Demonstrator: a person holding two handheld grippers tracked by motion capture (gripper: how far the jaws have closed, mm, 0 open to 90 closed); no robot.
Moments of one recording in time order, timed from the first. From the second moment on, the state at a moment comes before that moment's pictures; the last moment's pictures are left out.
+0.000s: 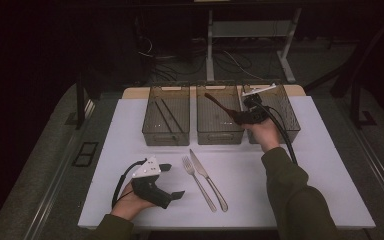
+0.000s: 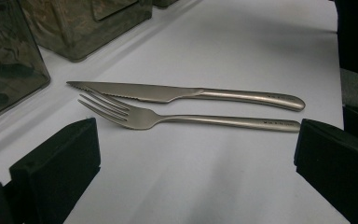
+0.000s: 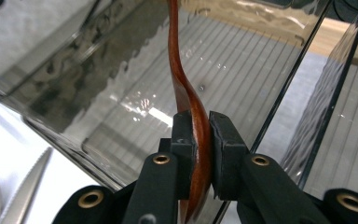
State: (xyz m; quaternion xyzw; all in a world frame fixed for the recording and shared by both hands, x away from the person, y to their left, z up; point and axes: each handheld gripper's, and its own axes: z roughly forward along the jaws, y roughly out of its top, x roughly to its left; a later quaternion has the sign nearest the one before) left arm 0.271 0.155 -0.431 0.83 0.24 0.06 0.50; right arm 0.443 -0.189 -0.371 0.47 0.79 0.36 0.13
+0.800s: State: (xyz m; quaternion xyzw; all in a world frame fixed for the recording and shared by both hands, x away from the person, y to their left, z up) left arm 0.271 0.155 -0.431 0.83 0.24 0.06 0.49; right arm 0.425 -0.190 -0.366 0.45 0.79 0.40 0.11
